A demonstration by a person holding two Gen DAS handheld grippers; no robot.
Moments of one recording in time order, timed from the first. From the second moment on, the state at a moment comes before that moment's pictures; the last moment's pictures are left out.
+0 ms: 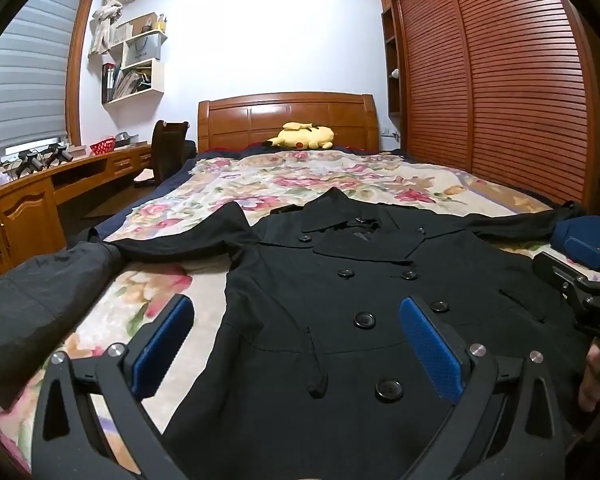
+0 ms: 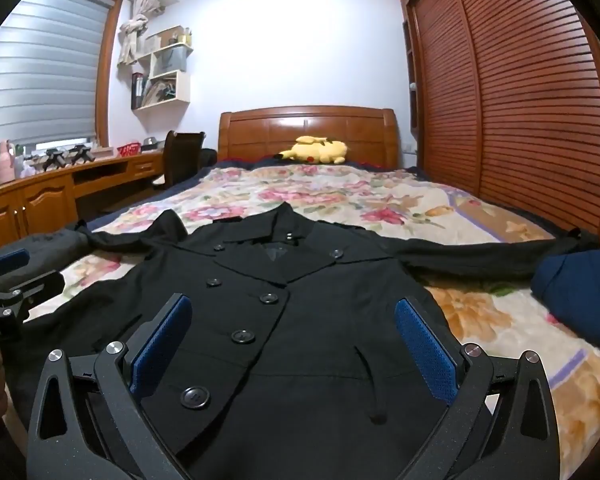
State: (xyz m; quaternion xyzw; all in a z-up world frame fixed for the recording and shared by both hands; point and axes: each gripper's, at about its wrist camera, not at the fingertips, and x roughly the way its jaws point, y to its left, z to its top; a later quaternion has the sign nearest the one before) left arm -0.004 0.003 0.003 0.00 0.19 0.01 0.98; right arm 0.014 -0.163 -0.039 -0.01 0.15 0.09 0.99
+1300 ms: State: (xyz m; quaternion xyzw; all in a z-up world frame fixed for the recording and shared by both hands) left arm -0.007 0.004 0.006 0.00 0.18 0.01 0.98; right arm 0.015 -0.164 -0.040 -0.01 0.14 0.09 0.99
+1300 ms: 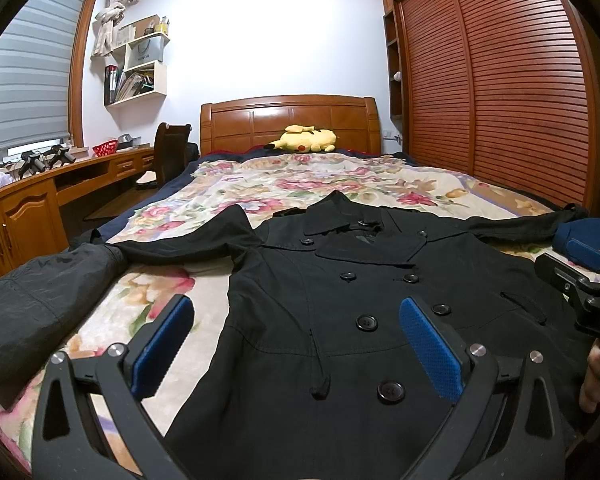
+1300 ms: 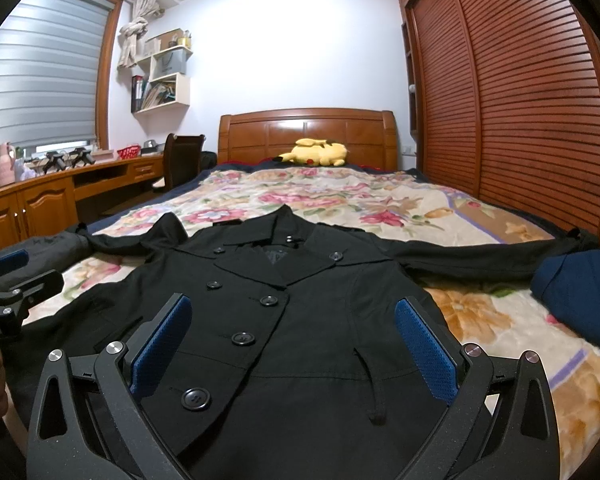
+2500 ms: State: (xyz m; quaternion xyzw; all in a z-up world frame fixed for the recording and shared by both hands) left arm -0.005 0.005 0.008 0.01 0.19 0.01 0.98; right arm 0.017 -0.168 -0.045 -0.01 0.14 0.09 0.99
